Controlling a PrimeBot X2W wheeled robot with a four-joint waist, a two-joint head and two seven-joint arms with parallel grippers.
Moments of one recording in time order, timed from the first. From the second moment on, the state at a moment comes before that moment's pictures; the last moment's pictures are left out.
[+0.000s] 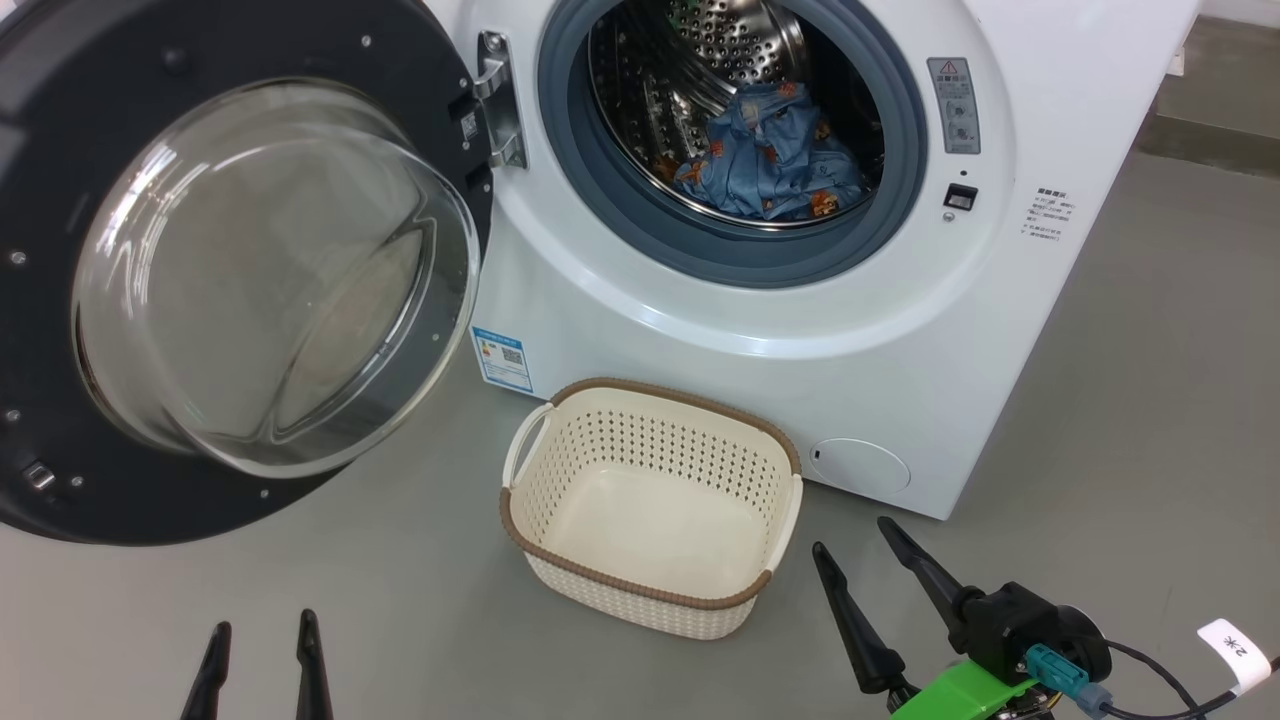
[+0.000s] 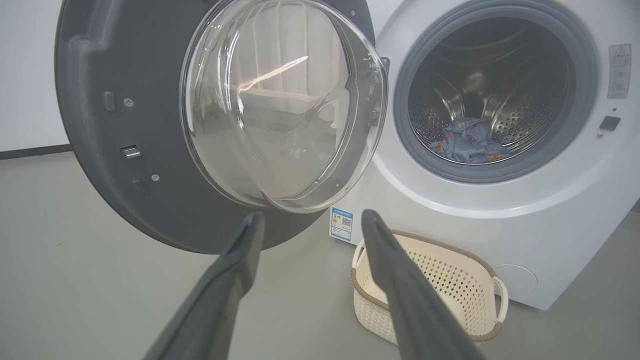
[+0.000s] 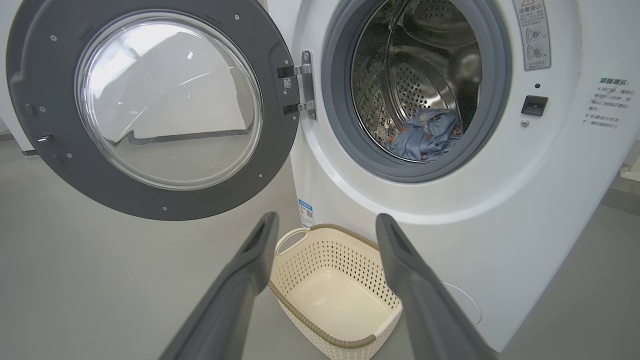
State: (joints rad) left arm 0.17 0.05 0.00 0.03 -0.19 0.08 -0.25; right arm -0.07 -0.05 0.19 0.24 0.13 0.13 -0.25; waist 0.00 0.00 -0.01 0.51
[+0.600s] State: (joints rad) left arm 0.17 0.05 0.00 0.03 -0.19 0.08 -0.25; right arm -0.07 -0.05 0.19 0.25 0.13 0.13 -0.25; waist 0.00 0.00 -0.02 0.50
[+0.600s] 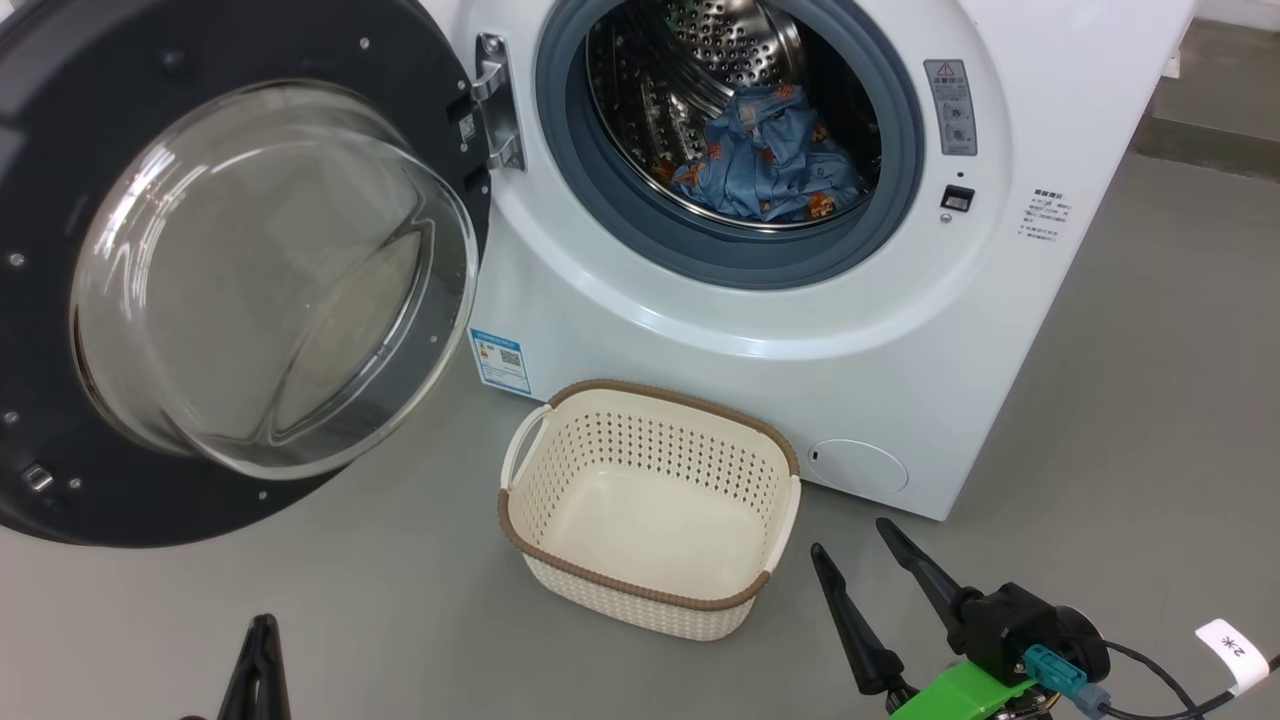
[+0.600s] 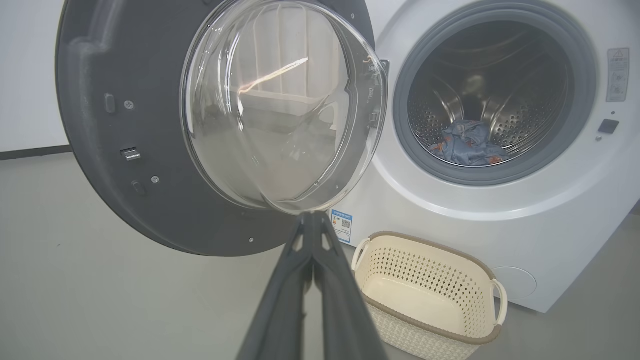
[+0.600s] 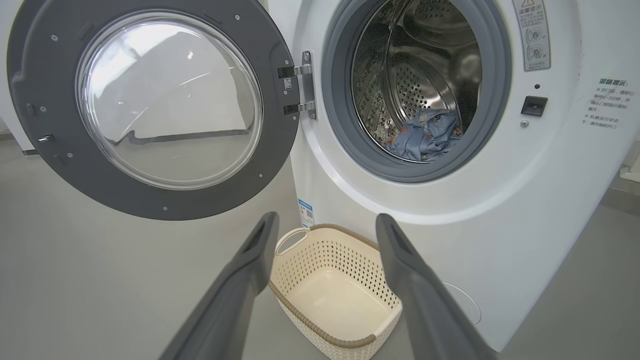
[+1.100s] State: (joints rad) left arm 0.16 0.05 0.13 -0.09 -0.25 0.06 -0.25; right arm -0.07 -0.05 0.18 0.23 0.12 0.13 -0.25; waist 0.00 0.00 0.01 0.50
